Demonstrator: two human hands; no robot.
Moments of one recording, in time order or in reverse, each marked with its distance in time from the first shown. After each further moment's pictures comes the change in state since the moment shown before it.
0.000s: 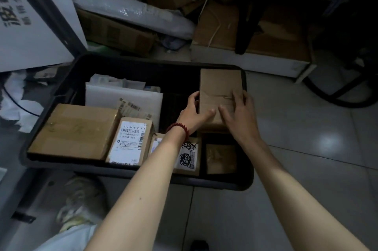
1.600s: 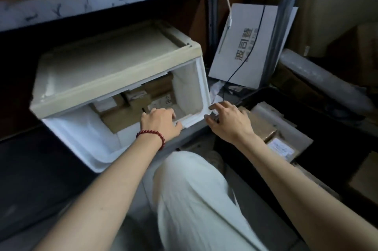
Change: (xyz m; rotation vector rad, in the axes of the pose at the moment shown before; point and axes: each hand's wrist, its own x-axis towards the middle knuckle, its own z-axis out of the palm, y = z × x) left_hand -0.400 -0.075 -0.240 0.938 0.957 -0.527; right_hand -0.214 -0.297 0.099 -0.221 -0.380 -1.077
